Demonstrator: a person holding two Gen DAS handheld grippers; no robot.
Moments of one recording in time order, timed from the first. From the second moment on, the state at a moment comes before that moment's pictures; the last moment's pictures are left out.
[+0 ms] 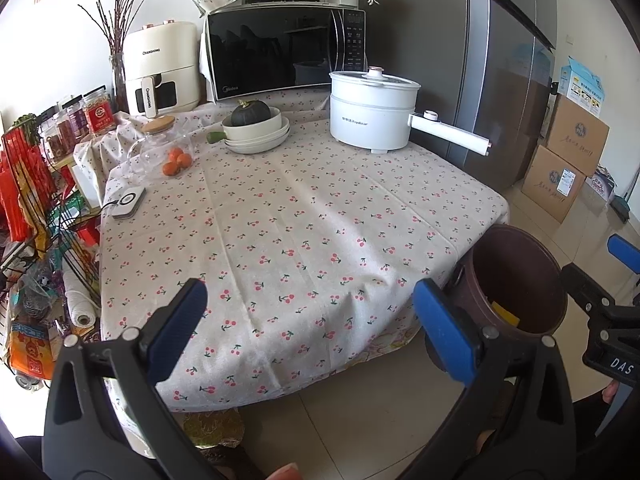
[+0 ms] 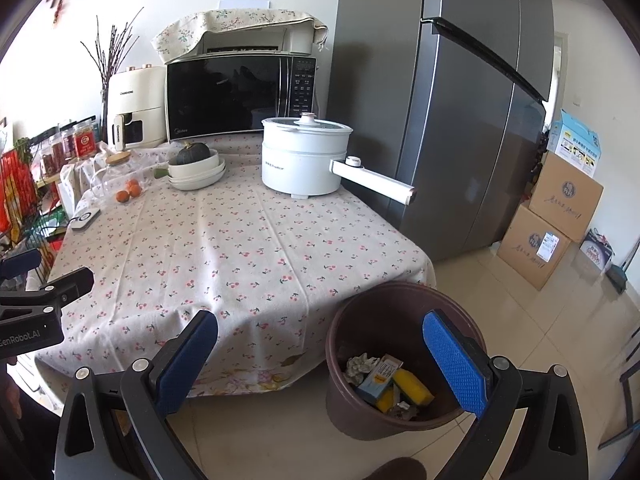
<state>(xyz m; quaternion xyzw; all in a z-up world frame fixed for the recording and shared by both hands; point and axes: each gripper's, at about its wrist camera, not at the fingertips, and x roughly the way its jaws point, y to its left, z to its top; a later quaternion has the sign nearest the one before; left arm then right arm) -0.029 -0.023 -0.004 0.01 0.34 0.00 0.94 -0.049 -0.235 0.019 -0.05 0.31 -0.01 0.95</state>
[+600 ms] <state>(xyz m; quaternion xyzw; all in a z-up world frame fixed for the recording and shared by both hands) -0.031 -0.028 -0.006 0.02 0.34 -0.01 0.94 -0.050 -0.233 0.020 -0.05 0.31 -0.01 0.95</state>
